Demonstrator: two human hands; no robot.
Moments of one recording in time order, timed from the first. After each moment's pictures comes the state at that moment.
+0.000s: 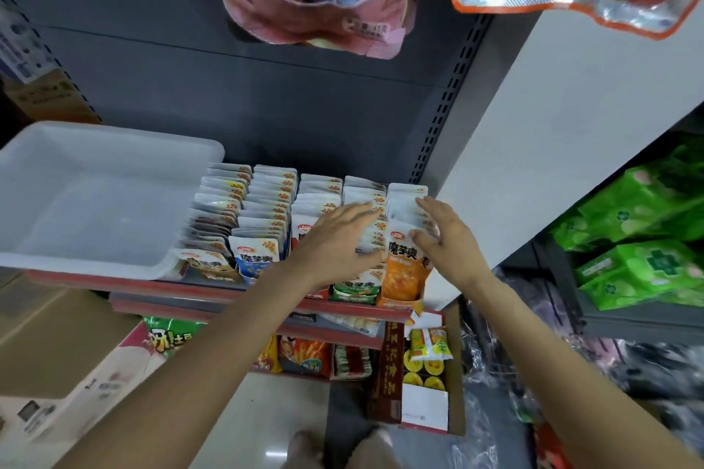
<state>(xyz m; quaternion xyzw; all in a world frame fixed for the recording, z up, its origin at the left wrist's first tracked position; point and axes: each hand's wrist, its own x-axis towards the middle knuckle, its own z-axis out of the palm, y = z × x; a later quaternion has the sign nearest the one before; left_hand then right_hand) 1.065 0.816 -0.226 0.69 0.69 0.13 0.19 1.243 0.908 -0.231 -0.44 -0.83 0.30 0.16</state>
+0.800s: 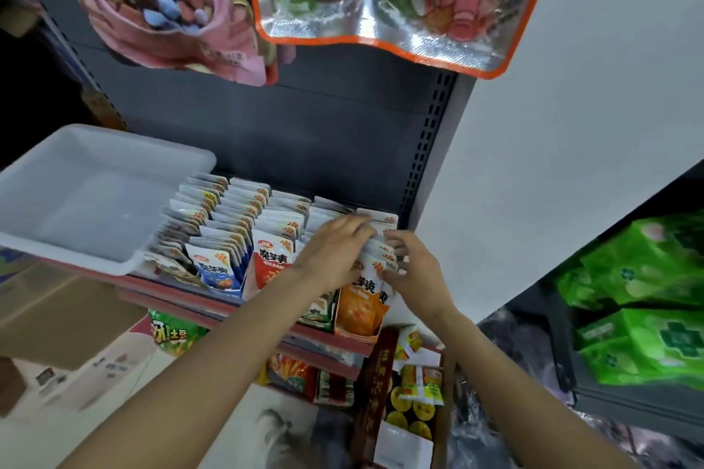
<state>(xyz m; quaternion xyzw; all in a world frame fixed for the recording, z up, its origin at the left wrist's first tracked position) 1.120 0.886 -0.241 0.67 0.74 0.04 0.07 1.266 0.957 -0.263 -0.35 -0.80 0.45 0.20</state>
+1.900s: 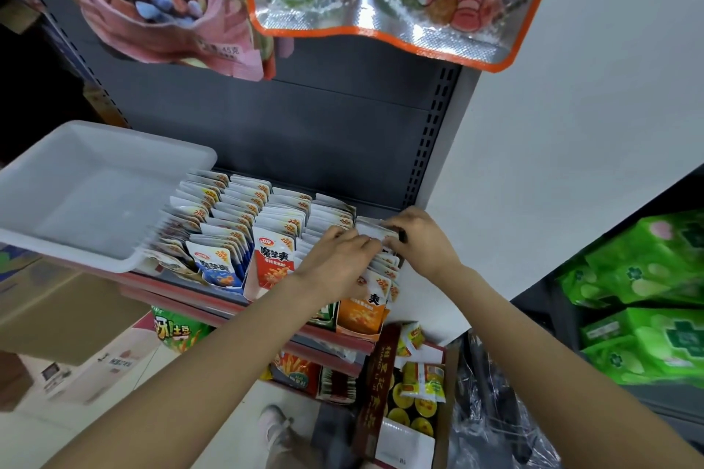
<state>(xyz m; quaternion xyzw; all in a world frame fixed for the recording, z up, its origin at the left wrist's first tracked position) 1.133 0.879 -0.233 0.70 0.71 -0.04 0.05 1.245 1.005 -0.257 -0.31 -0.92 0.23 0.08</state>
